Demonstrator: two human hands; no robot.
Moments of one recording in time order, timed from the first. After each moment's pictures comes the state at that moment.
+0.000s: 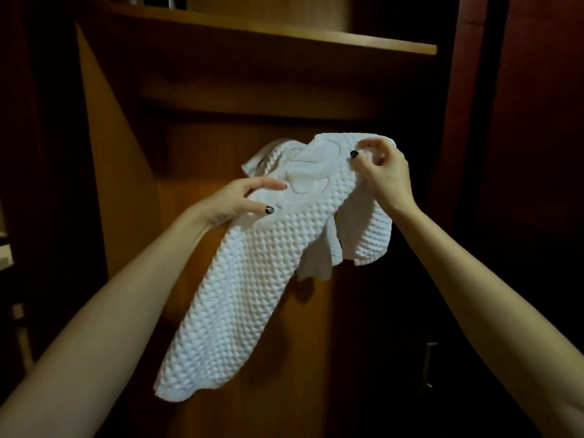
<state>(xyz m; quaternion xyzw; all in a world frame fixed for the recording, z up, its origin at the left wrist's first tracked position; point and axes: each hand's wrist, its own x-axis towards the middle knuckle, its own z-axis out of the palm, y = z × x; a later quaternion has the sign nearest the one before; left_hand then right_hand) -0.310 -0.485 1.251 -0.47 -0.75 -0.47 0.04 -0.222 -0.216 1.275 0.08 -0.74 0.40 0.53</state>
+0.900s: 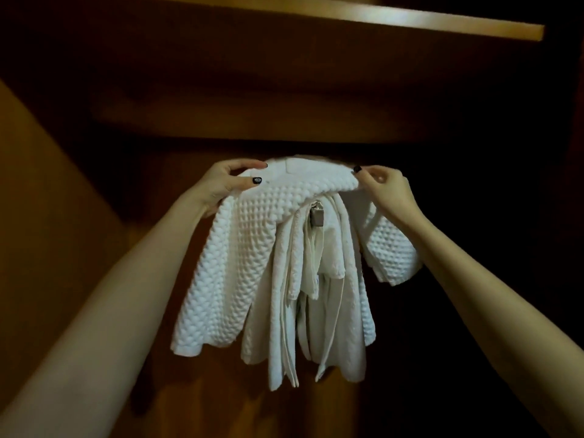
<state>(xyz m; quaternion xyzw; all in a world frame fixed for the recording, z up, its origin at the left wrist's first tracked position) -0.526 -0.461 1.350 -0.36 -0.69 -0.62 0.09 -0.436 -0.162 1.330 0.06 -0.81 0.37 0.46</state>
